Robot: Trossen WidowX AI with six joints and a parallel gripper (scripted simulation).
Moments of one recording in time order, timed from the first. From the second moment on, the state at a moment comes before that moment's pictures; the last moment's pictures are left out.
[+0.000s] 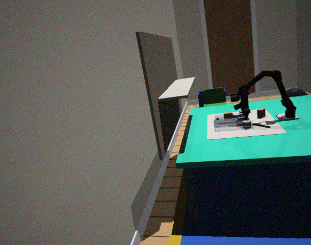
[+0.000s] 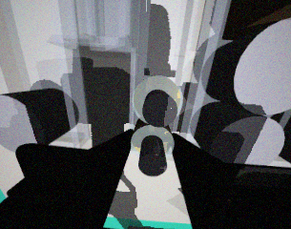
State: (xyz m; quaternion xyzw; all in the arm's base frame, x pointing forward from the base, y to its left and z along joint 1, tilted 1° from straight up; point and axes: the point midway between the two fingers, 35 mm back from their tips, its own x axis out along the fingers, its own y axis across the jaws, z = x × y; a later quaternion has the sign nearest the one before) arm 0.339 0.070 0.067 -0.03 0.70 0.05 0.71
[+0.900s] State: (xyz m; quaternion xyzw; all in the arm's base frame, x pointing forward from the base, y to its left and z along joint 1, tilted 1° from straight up) arm 0.336 0.070 0.066 -0.03 0.70 0.05 0.71
